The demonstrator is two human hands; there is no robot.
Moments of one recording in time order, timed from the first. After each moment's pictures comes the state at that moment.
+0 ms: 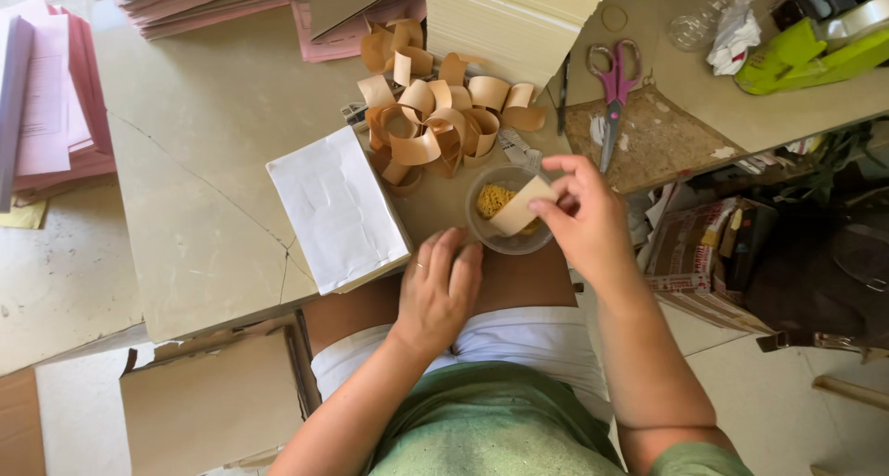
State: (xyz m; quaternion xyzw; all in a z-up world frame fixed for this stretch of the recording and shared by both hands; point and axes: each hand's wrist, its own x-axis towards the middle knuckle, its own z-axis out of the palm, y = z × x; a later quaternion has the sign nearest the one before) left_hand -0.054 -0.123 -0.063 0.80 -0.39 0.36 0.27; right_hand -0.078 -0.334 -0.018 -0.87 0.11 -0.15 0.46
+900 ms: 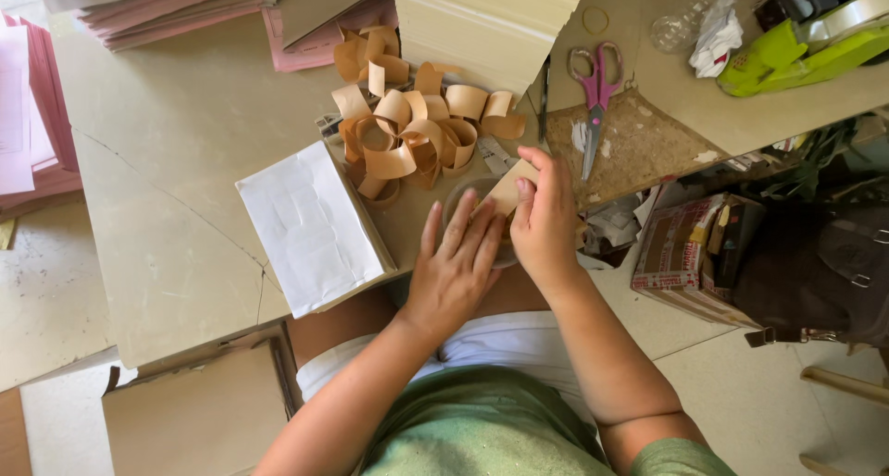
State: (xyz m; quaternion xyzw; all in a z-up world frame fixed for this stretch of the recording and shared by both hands) left_hand -0.037 -0.159 -0.075 0.84 -0.46 0.22 0.17; right_hand -0.042 -0.324 -0.061 -0.89 0.04 -0.34 0.31
